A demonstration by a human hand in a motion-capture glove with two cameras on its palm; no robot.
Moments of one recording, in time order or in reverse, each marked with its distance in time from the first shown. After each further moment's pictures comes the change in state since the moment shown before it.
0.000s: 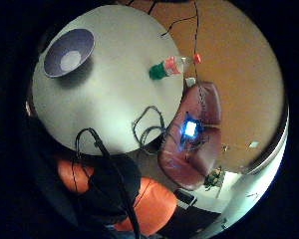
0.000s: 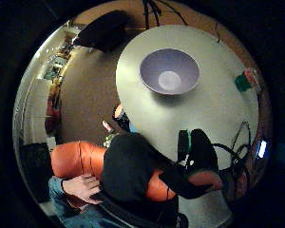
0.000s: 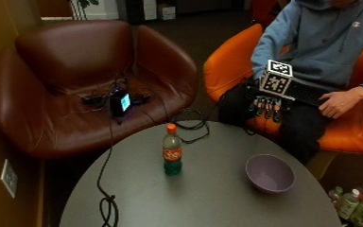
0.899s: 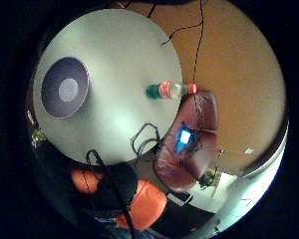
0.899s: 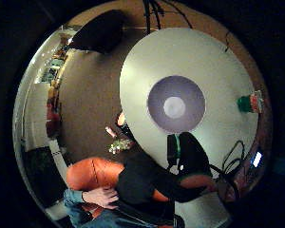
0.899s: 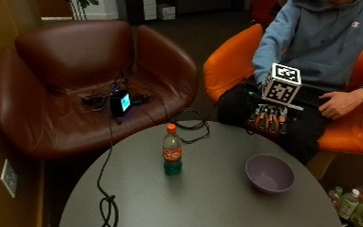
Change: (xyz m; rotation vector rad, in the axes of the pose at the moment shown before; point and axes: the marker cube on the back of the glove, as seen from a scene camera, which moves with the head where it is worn) arm 0.006 -0.106 -0.040 -0.046 0.013 -0.006
